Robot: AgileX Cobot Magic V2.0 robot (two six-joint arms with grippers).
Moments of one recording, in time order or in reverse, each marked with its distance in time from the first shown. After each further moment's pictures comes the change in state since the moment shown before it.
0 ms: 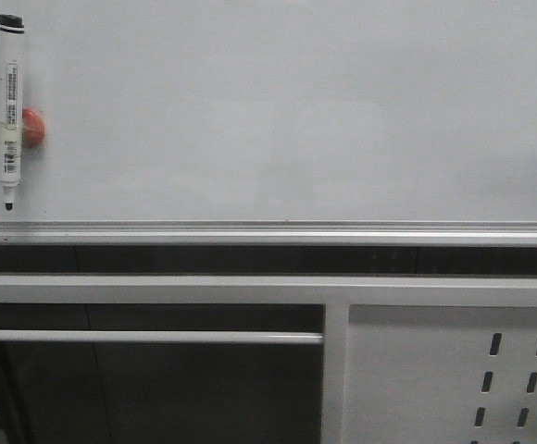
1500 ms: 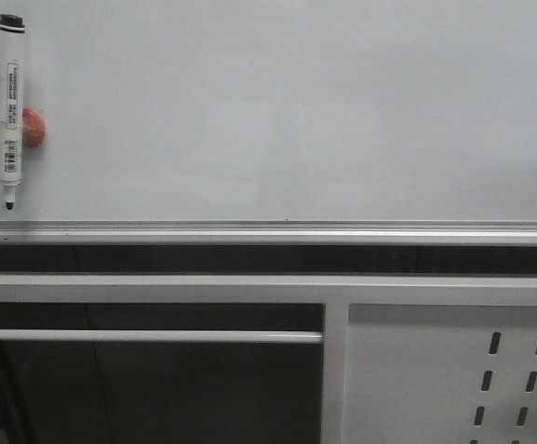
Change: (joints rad) left arm -0.171 0.819 0.530 0.135 -1.165 0.029; right arm 0.028 0.052 -0.010 0.035 0.044 -0.019
